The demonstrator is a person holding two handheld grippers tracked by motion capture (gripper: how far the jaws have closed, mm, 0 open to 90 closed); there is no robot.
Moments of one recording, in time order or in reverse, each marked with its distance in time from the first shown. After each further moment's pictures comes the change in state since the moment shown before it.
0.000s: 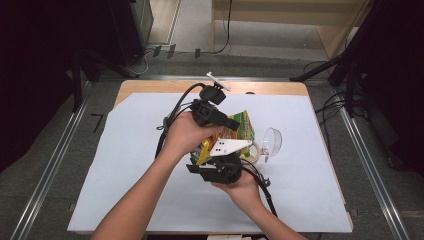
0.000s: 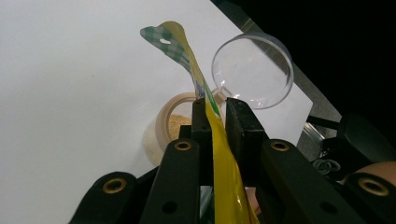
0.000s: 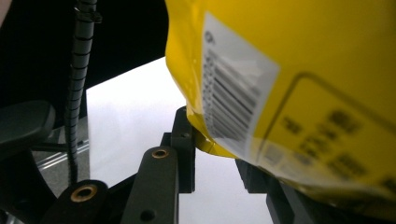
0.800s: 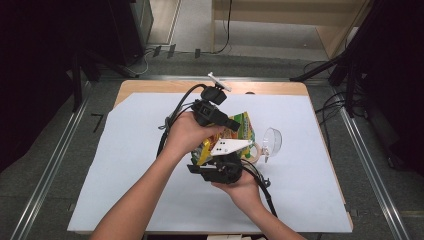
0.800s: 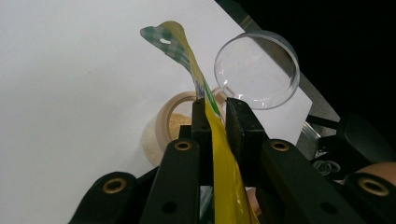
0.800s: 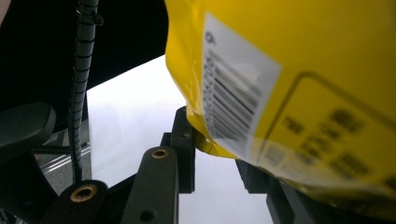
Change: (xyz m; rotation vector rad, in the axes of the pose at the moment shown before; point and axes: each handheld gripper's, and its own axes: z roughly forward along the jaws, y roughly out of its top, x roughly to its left) left arm 0.004 0.002 0.006 0.009 -0.016 -0.007; right arm -0.003 -0.003 0.000 0.003 0.000 0.027
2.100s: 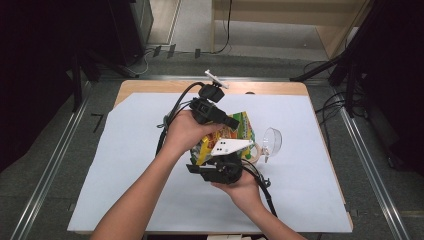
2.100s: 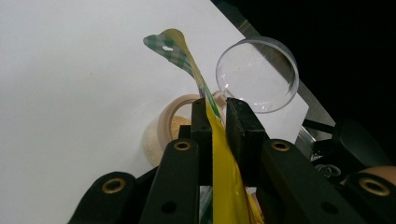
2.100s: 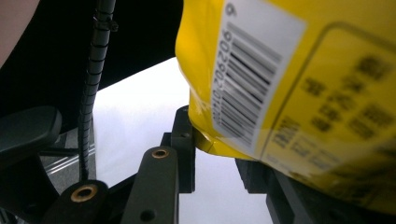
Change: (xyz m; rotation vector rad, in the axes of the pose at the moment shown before) left arm 0.006 0.001 -0.004 -0.006 -0.007 -0.020; right arm 0.003 0.002 -0.002 -0.016 0.014 -0.005
